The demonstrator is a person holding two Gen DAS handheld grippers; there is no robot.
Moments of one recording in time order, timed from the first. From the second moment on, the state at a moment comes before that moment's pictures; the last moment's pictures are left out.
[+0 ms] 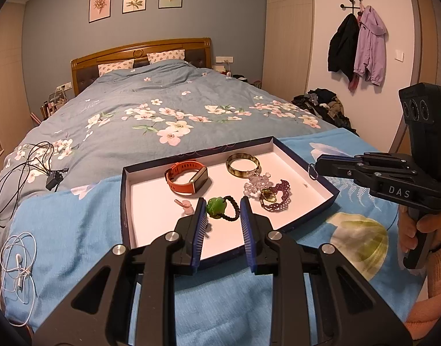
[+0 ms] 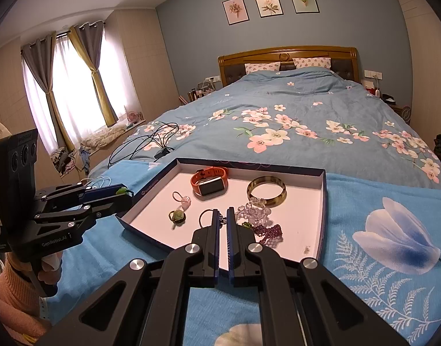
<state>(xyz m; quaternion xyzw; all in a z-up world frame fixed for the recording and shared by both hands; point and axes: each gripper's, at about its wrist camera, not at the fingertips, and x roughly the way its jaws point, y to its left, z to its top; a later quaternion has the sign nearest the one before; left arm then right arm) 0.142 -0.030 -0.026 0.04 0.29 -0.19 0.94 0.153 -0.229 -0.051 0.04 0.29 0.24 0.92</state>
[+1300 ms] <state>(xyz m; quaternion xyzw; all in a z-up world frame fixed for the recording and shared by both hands) 0.157 -0.028 -0.027 0.05 0.29 -0.18 0.94 0.169 -0.231 -0.060 0.04 0.30 0.24 0.92</state>
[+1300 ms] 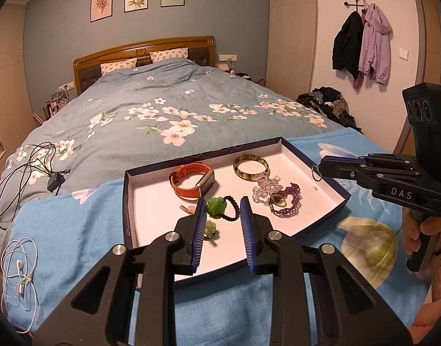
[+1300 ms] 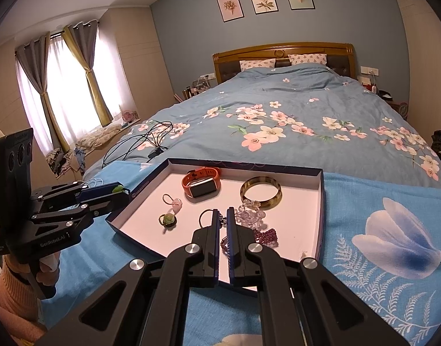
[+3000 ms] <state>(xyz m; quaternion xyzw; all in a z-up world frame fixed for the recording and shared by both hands) 0.181 -0.037 -0.053 0.05 0.32 -0.17 0.93 0.181 -0.231 -0.074 0.05 0.32 0.23 0.92</state>
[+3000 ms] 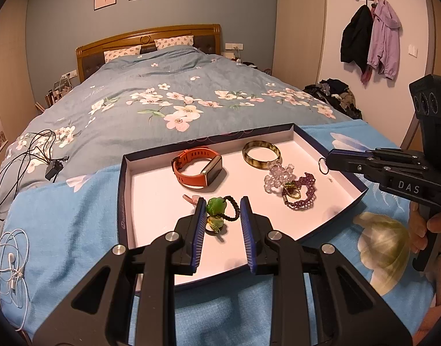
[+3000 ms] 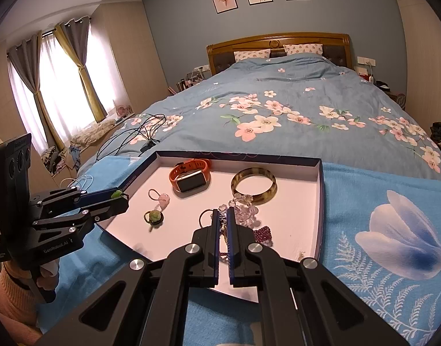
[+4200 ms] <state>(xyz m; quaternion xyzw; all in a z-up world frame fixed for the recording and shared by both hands) 0.204 -0.038 -0.087 0.04 0.37 -0.15 0.91 0.211 -0.220 -0.103 0.04 0.39 0.20 0.90</state>
